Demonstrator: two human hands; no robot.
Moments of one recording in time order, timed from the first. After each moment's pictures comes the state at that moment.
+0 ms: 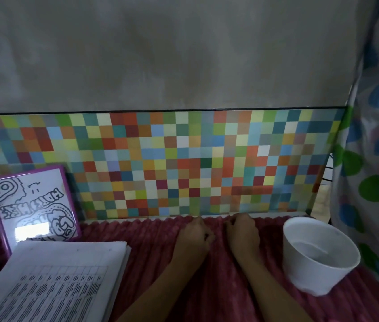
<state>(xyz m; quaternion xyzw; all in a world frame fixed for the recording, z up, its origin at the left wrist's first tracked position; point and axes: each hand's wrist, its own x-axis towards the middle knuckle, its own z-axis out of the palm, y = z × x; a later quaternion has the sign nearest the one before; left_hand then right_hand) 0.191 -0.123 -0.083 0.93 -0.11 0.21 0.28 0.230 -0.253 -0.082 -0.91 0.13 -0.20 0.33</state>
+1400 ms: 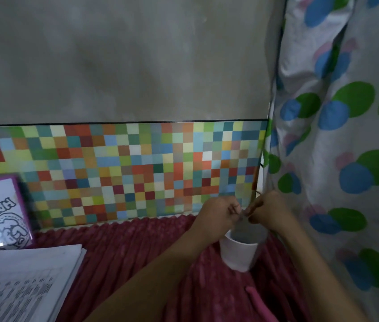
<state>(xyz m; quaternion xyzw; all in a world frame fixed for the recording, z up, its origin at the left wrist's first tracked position) 0.160 -0.272 0.021 0.85 -0.32 0.17 0.39 0.133 -0.425 0.060 -0.94 0.08 -0.09 0.32</state>
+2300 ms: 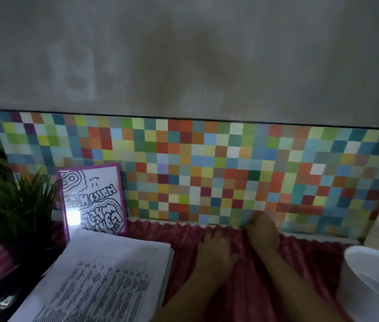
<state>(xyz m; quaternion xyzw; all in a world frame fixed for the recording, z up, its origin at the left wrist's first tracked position) 0.183 -0.074 -0.088 0.97 -0.07 0.12 0.20 0.269 -0.208 -0.069 -0.91 0.02 -0.17 0.37</state>
